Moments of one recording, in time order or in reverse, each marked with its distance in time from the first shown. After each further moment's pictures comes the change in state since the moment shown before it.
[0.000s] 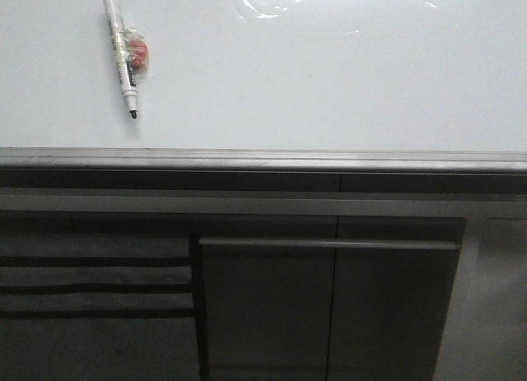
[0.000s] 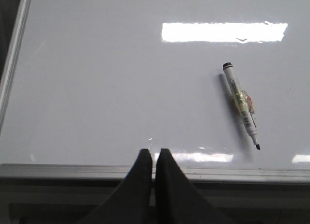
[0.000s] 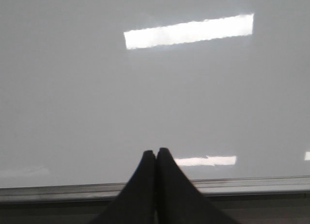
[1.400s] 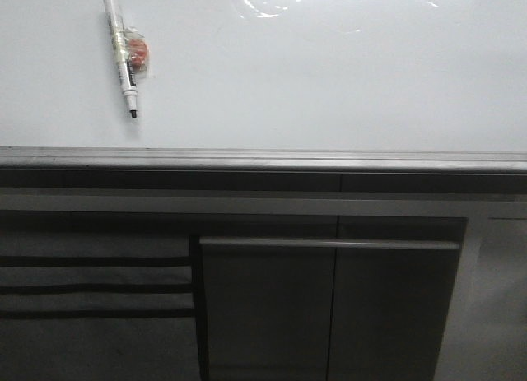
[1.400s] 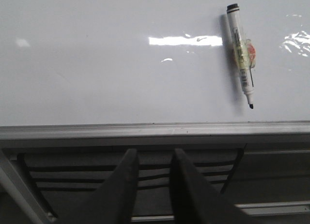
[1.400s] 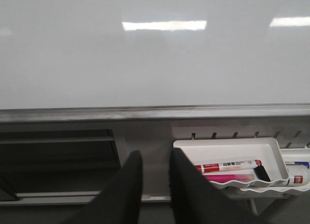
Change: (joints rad) left arm 0.000 0.613 -0.577 0.008 0.500 0.000; right arm 0.000 0.462 -0.592 0.055 0.733 -0.131
